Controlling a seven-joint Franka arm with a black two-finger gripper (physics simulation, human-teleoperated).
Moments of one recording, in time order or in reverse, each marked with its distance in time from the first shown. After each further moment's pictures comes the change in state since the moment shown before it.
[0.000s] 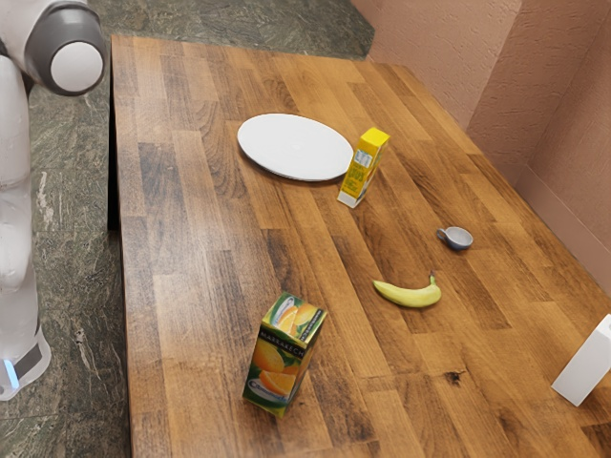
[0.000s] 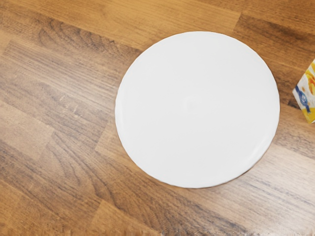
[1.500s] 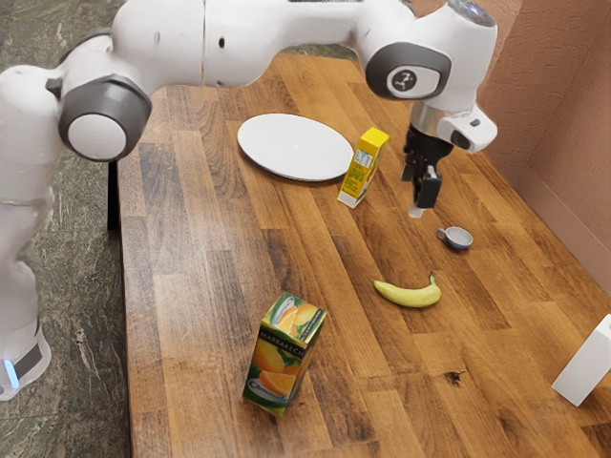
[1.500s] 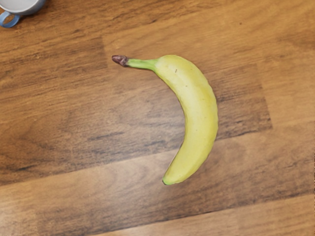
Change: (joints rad) arm -0.558 0.295 -0.004 -0.172 -0.232 0.268 -0.004
